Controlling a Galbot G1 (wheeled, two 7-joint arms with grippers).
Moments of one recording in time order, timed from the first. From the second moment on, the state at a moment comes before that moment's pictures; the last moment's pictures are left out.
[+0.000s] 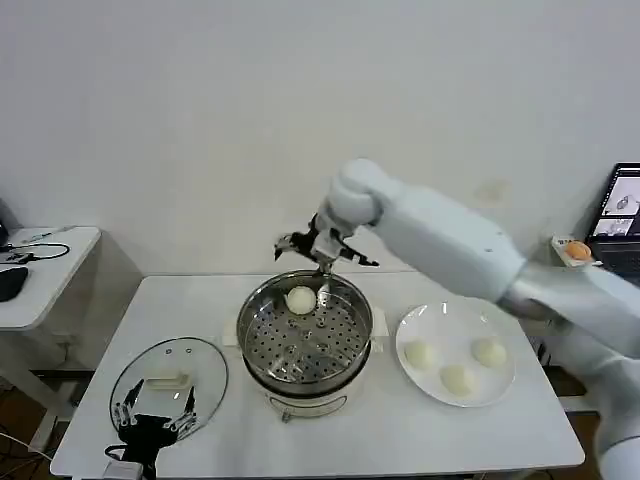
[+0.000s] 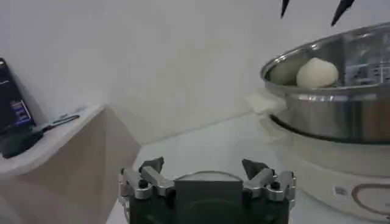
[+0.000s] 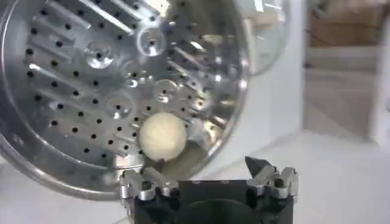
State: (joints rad) left arm 1.77 -1.49 -0.74 -2.27 0.17 0.26 0.10; right arm 0.31 1.07 -0.72 1.42 -0.24 0.20 -1.10
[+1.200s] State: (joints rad) left arm 1.77 -1.49 -0.73 -2.29 0.15 0.28 0.11; right arm -0.02 0.66 -0.64 1.42 -0.02 -0.33 -1.13
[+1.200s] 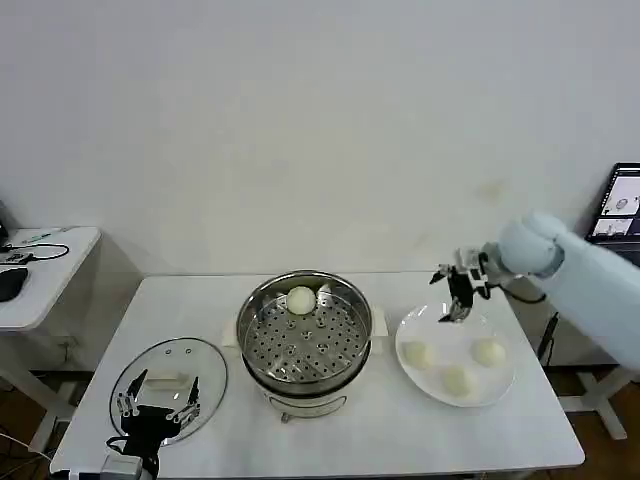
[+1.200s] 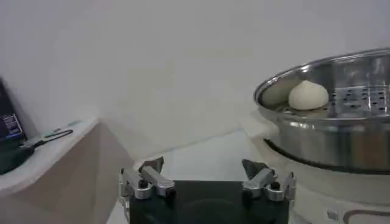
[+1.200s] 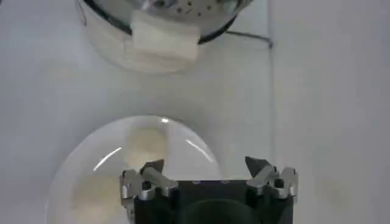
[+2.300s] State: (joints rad) left arm 1.78 -1.50 -0.73 -2.29 0.16 0.27 0.10; right arm -0.19 0.81 -0.57 1.21 -0.11 -0.32 -1.14
